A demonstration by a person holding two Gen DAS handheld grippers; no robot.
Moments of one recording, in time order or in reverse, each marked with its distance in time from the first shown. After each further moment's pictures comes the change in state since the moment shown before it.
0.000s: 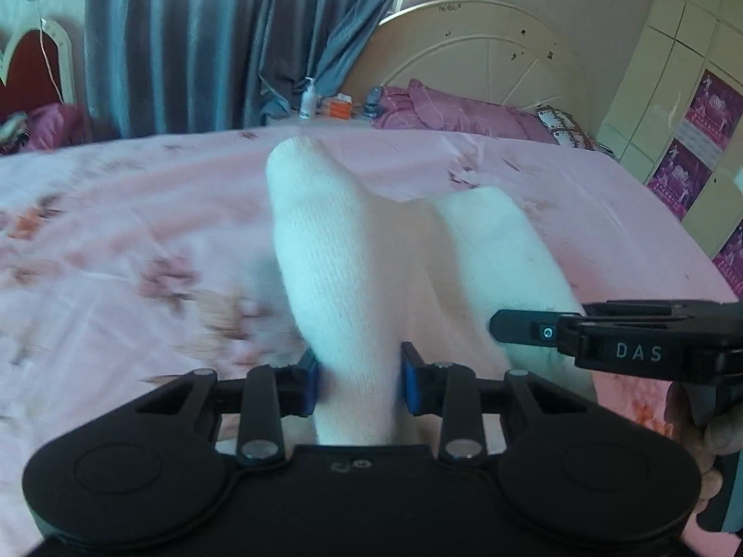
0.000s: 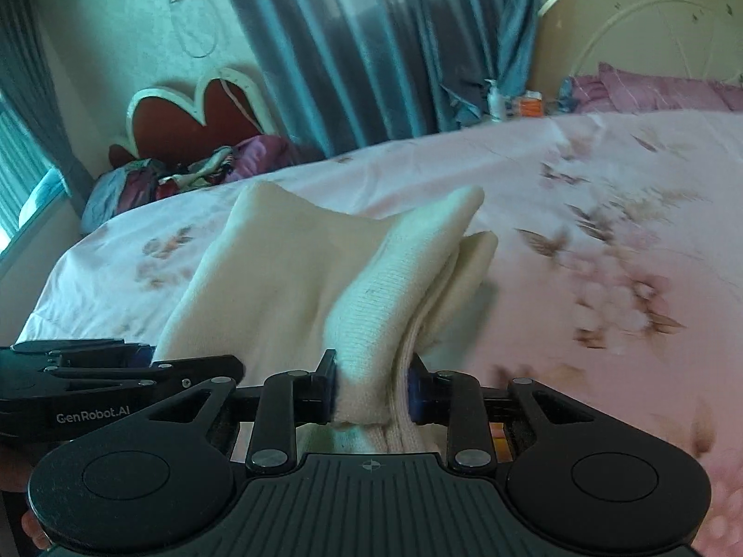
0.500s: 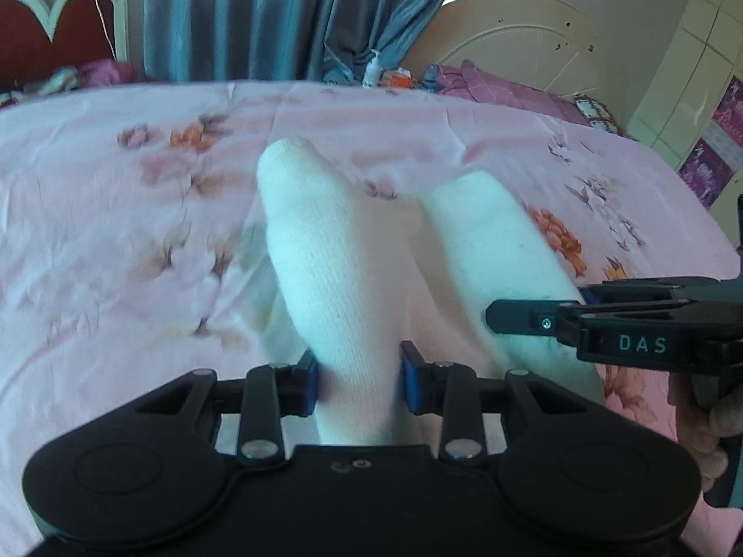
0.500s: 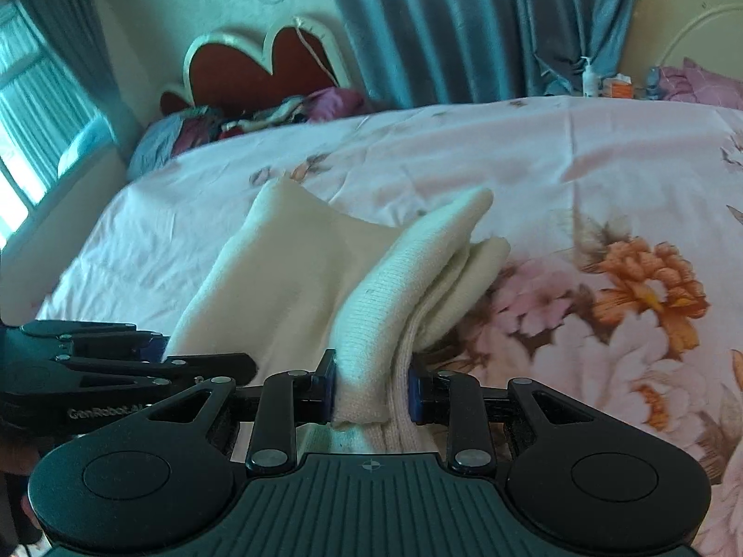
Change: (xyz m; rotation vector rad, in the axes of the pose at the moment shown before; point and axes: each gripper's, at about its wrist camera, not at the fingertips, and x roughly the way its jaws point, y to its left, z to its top) left arm -0.051 0.151 -0.047 -0.063 0.081 0.014; right arm 0.102 0.155 -0.033 -0.076 0.103 0.066
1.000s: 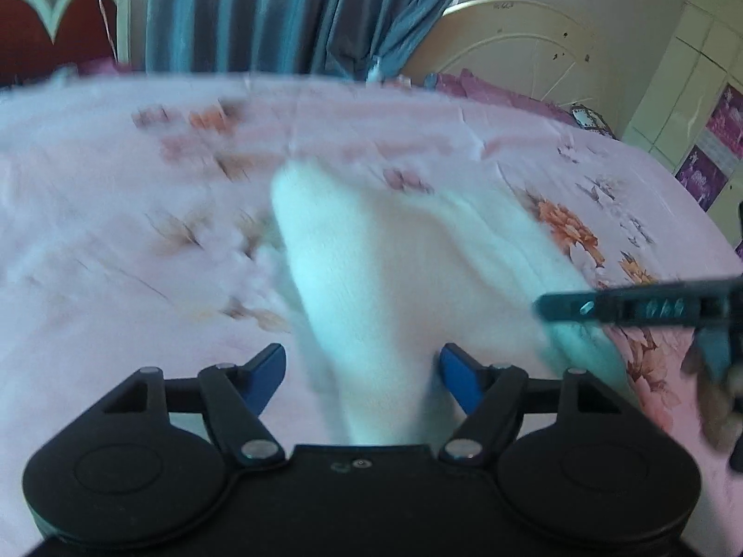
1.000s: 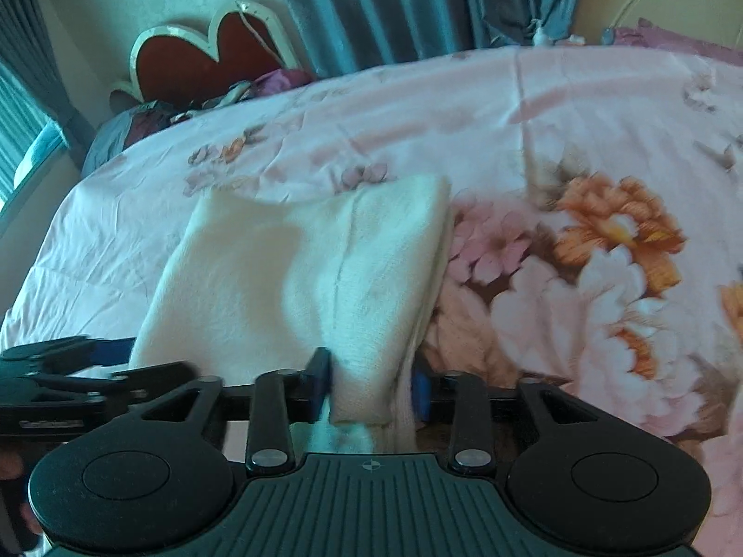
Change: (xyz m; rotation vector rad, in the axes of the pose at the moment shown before) left arm -0.007 0.033 -0.020 0.026 -0.069 0.008; right arm -0.003 -0.027 -0.008 0.086 -0.005 -0.135
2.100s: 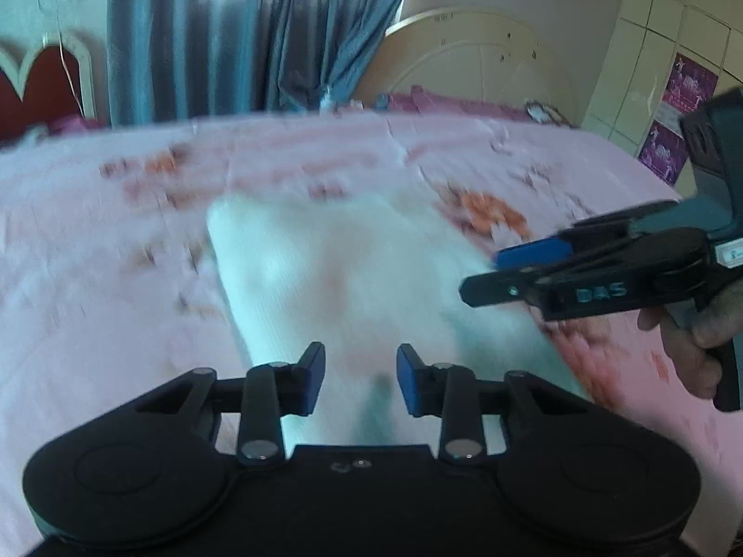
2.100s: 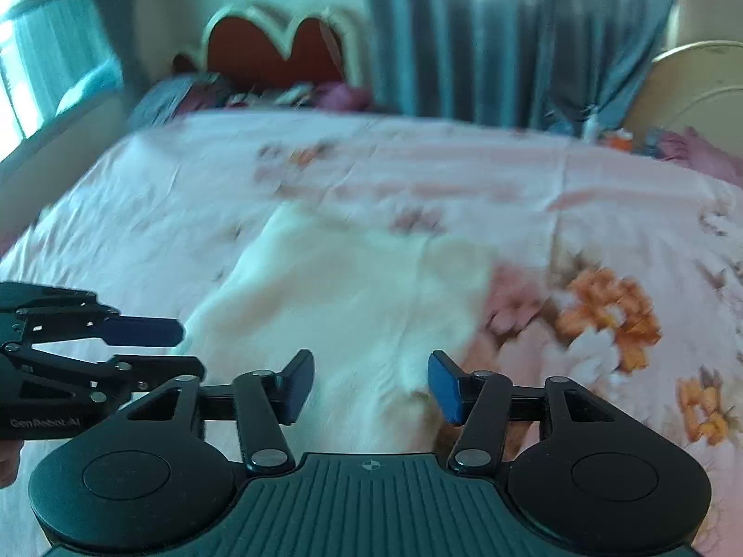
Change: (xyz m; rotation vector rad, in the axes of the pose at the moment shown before) left arm -0.028 -0.053 -0.035 0.101 -0.034 -0.062; right arm -0.026 0.043 -0.030 -0.308 0.018 0.043
